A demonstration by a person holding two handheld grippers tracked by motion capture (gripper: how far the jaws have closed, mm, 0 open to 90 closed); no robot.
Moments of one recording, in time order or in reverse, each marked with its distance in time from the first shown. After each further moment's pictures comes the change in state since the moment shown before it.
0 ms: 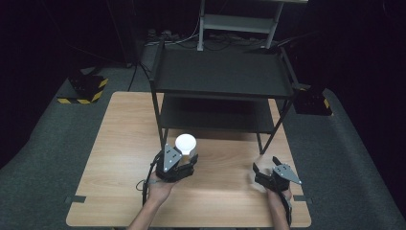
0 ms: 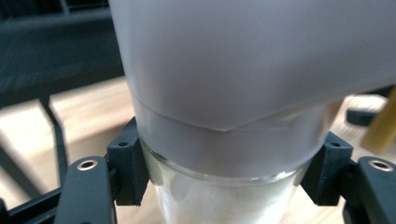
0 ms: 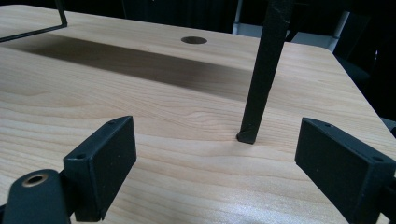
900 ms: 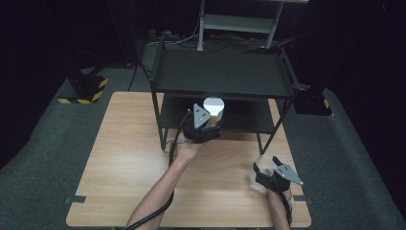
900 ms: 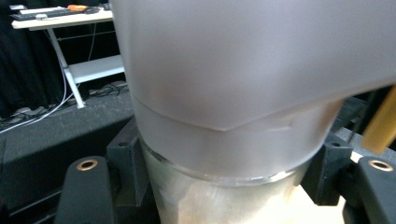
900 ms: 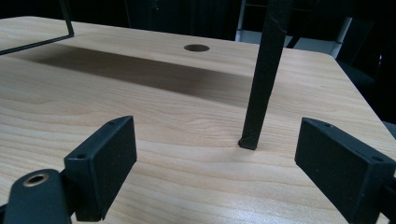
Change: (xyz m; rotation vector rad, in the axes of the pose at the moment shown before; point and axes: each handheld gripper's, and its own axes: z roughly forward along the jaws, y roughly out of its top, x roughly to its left) left arm -0.001 0.083 0.088 -0.047 -0.004 0.018; right arm -0.004 -0.004 -0.002 -0.028 0.016 0.017
